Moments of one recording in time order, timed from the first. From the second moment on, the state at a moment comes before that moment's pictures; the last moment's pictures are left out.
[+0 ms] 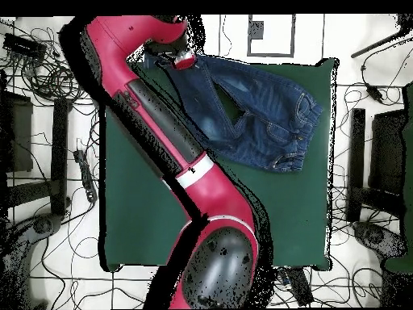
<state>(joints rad) -0.31 -0.23 1.51 1.03 1.71 -1.87 0.48</state>
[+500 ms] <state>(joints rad) -0.28 -0.19 1.51 0.97 1.65 -1.87 0.20</state>
